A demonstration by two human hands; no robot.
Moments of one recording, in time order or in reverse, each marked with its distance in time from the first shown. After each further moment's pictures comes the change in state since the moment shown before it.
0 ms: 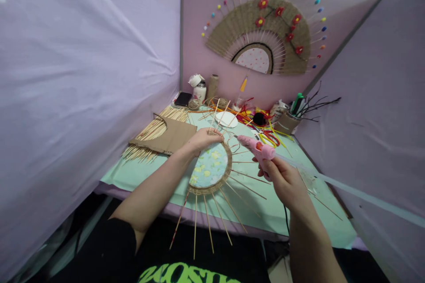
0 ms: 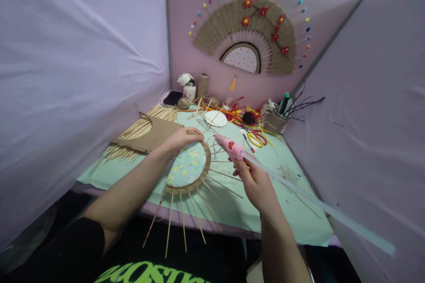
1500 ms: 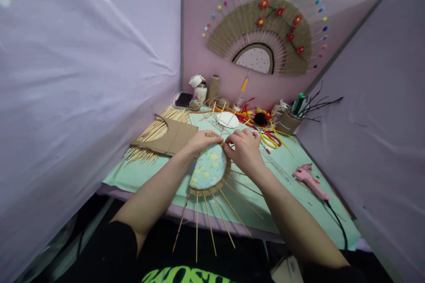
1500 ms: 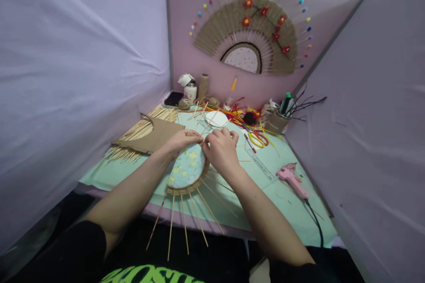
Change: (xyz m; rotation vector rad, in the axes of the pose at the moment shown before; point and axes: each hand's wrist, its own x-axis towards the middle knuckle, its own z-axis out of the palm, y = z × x) left_hand 0.009 -0.017 -0.009 -0.118 -0.033 0.012; right_hand 0.069 -0.021 0.073 -0.788 0.086 -0.516
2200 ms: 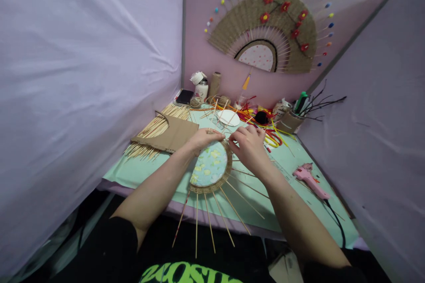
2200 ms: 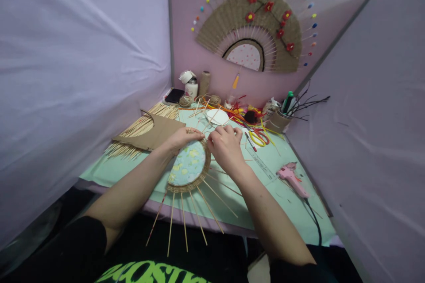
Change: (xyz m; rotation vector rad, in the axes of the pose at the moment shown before) left_hand 0.000 -0.001 -0.001 -0.004 -0.025 0.009; right_hand -0.001 0.011 -0.008 -0.045 -0.046 -0.087
